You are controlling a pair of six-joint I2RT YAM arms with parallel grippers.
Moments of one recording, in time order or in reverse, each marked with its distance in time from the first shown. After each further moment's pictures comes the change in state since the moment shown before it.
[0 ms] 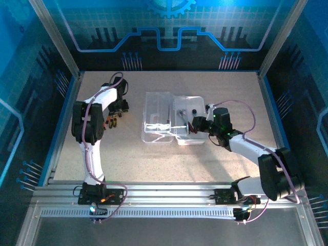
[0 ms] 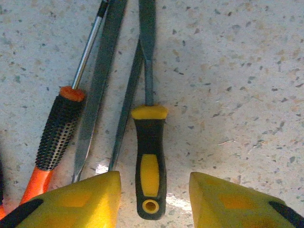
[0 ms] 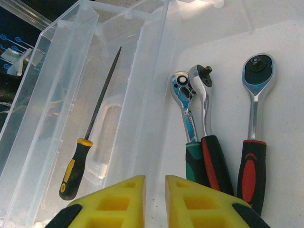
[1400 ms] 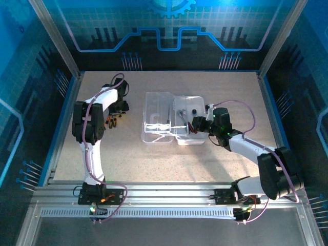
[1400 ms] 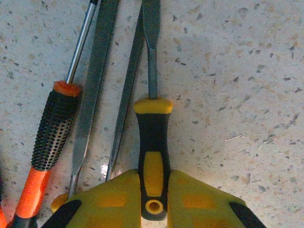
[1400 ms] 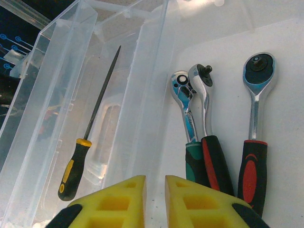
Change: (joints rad) left arm -0.009 0.002 -0.019 0.010 -0.006 0.022; right arm -0.001 0.008 0.000 0.008 -0.004 0.001
